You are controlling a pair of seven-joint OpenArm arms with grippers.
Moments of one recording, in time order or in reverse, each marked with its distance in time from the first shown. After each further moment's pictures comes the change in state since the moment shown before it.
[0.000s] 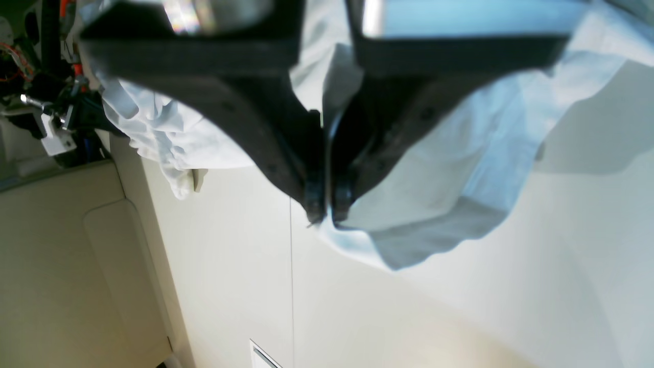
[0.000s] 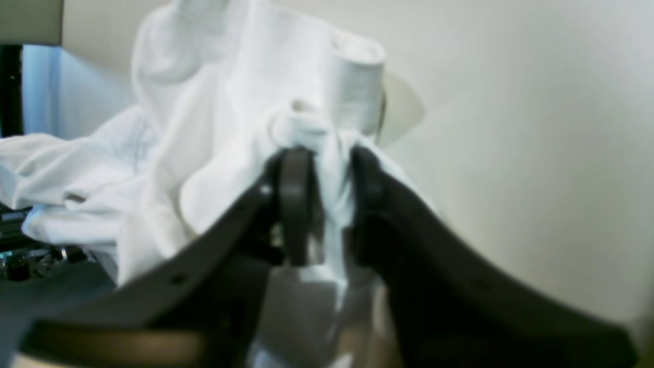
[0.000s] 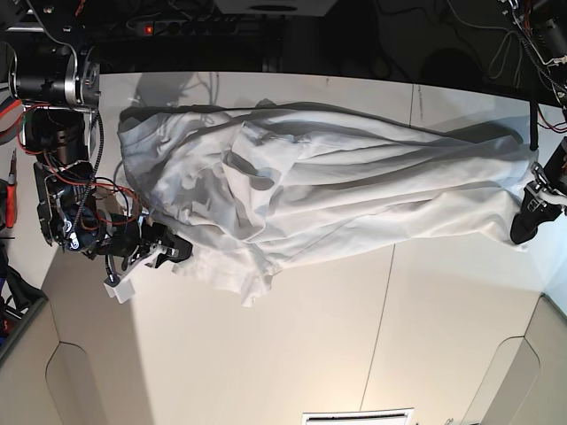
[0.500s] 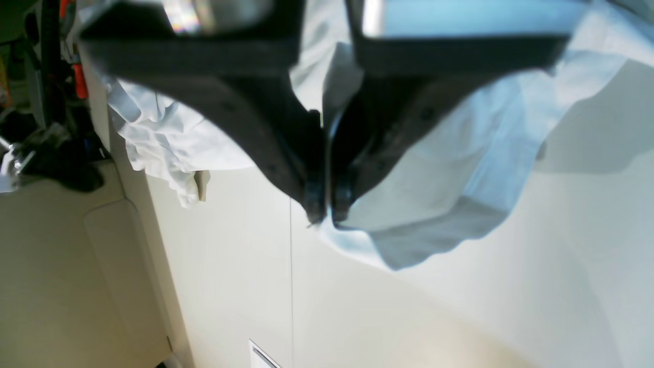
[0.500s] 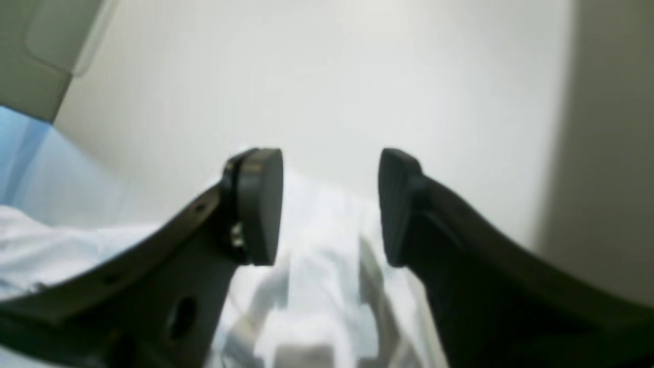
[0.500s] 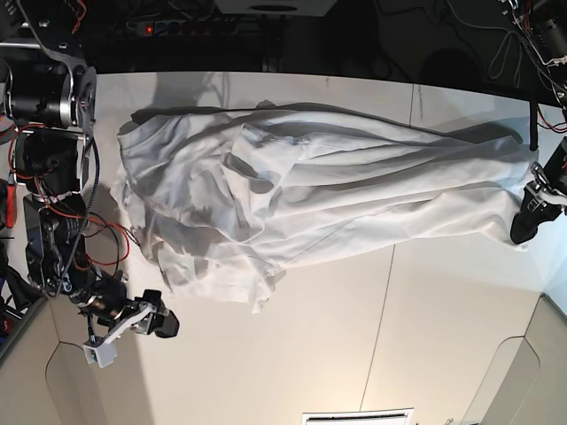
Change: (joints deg) left arm 0.0 0.0 0.0 0.0 0.0 0.0 0.0; right arm 5.2 0.0 0.0 7.1 -9.9 0.2 14.2
